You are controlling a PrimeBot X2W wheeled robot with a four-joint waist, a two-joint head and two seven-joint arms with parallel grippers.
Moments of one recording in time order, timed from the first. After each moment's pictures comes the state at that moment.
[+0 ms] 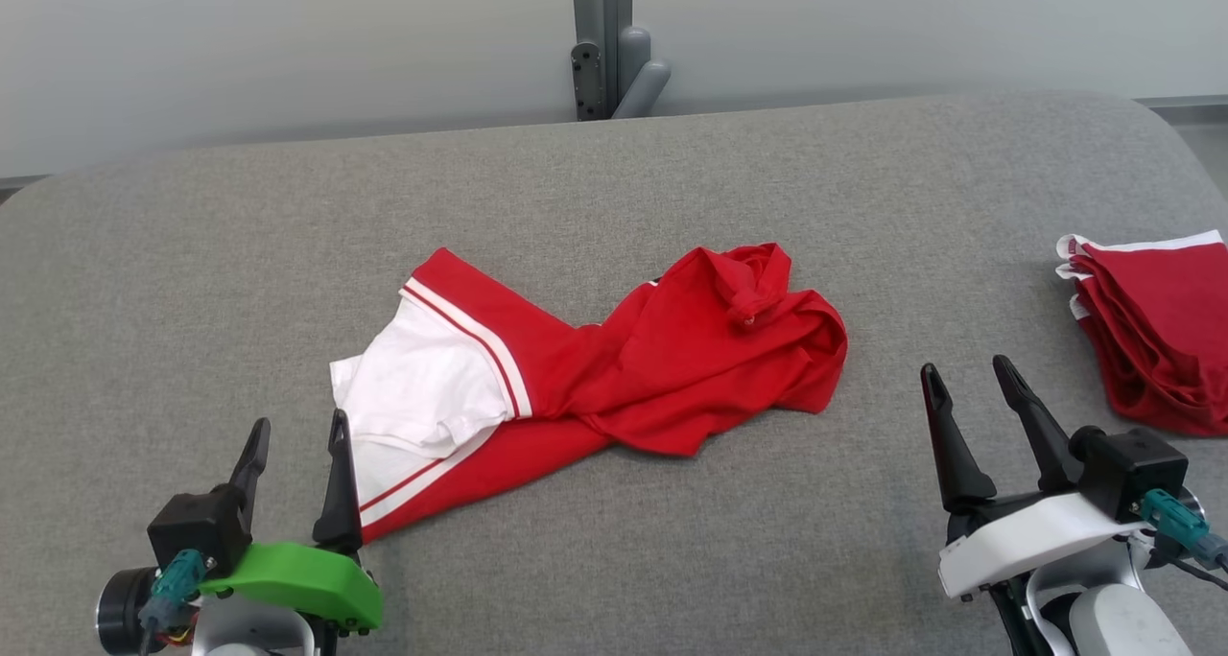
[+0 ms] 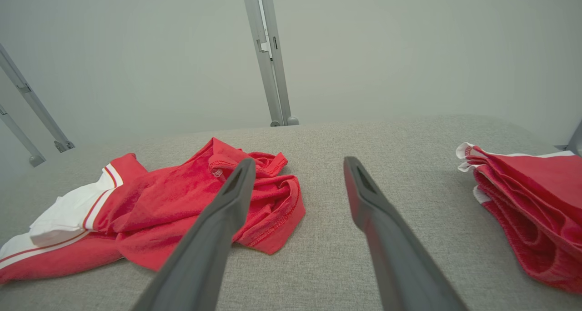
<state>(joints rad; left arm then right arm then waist) -0.05 0.20 -0.19 0.15 -0.38 0.10 -0.15 -0.02 -0.14 0.07 0.05 0.28 0.13 -0.15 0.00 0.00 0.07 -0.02</state>
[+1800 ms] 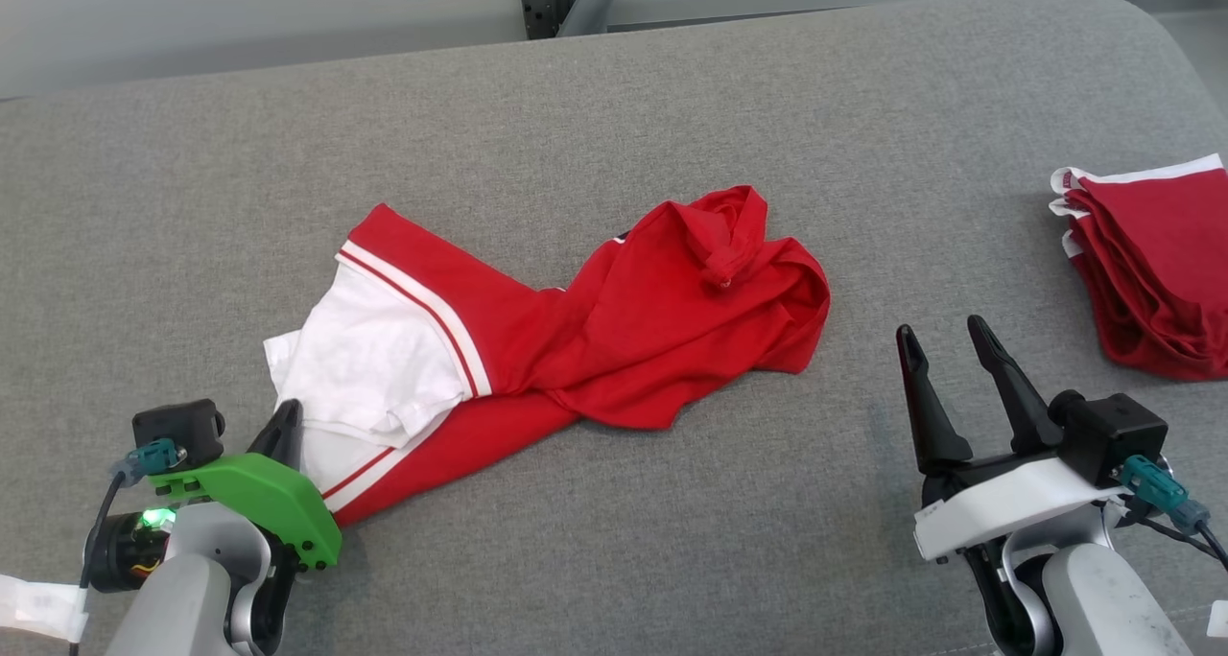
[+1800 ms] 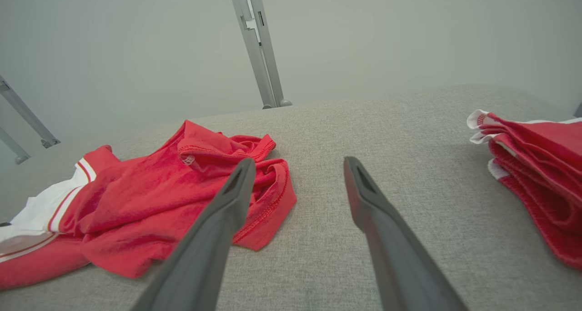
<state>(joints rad) -0.31 0.26 -0.22 0.55 -0.54 -0.04 0.03 -0.11 -0.14 0.12 0.11 0.32 0.13 -0.20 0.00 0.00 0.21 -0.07</state>
